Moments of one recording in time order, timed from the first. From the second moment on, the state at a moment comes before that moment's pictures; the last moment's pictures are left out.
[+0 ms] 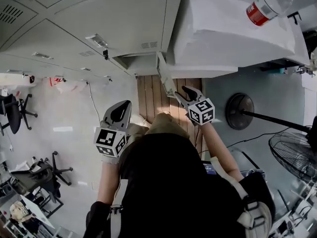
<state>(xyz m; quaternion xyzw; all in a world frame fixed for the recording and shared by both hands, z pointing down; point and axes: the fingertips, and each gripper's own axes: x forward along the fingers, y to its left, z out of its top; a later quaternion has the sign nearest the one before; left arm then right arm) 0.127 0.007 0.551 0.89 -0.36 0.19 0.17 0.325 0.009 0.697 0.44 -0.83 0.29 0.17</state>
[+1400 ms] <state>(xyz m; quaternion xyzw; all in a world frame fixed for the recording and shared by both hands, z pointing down) -0.026 0.001 0.566 0.89 -0.38 0.15 0.21 0.224 -0.014 0.742 0.52 -0.76 0.33 0.19</state>
